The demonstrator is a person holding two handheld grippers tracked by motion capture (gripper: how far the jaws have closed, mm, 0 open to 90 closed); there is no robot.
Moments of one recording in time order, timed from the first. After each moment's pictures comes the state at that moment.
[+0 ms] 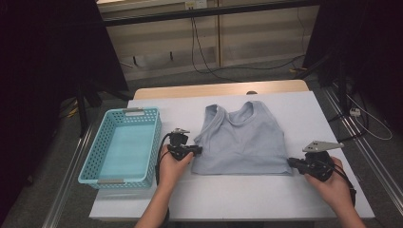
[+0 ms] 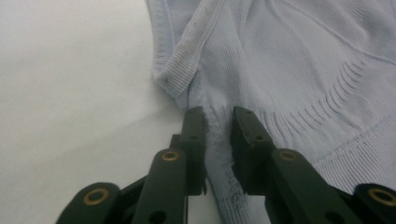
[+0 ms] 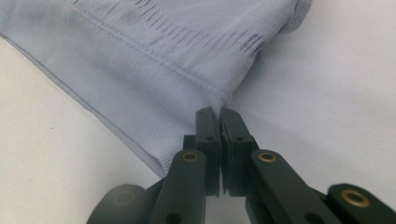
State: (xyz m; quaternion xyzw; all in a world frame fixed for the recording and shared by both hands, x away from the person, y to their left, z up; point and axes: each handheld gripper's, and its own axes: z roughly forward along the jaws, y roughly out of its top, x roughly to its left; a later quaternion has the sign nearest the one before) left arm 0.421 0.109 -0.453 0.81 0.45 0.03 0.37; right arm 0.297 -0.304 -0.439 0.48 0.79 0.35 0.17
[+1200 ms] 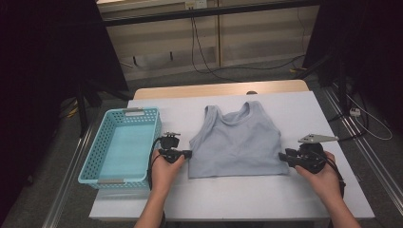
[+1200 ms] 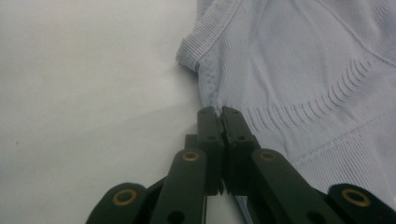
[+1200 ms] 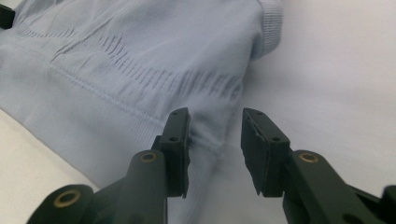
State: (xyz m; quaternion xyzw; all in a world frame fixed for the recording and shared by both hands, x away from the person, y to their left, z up) left arm 0.409 0.133 -0.448 0.79 0.51 0.03 0.34; right arm 0.320 -0.293 -0.440 0.52 0.75 0.38 0.16
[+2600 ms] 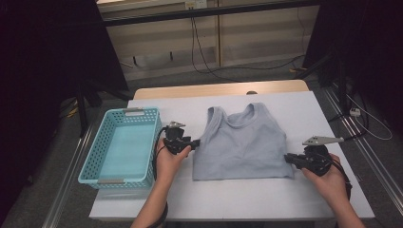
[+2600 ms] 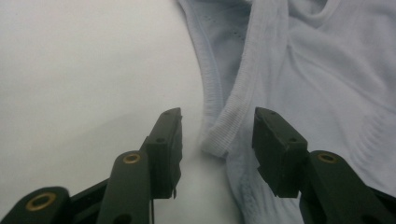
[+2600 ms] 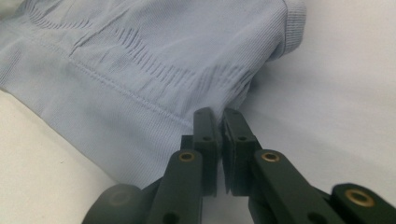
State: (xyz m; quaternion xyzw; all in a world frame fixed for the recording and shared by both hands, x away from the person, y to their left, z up) left arm 0.435 0.115 -0.441 0.80 0.45 0.09 0.39; right arm 0.311 -0.304 -0.437 0.51 0.76 0.37 0.14
